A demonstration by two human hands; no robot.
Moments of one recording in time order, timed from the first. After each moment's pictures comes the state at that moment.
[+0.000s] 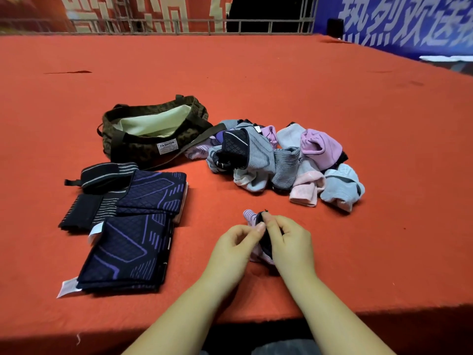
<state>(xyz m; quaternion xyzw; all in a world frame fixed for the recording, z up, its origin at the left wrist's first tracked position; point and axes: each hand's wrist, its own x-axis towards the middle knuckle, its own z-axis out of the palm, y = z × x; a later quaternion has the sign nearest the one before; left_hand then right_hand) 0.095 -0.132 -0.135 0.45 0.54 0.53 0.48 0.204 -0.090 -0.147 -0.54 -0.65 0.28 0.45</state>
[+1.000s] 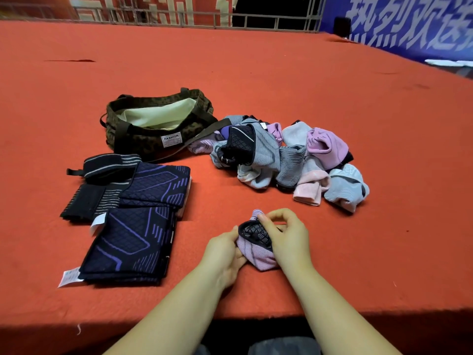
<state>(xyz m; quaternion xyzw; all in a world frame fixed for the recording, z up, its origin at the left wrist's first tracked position) 0.085 -0.115 -0.149 0.12 0.55 0.54 0.63 0.196 -0.073 -0.160 -0.56 -0.59 0.36 0.45</state>
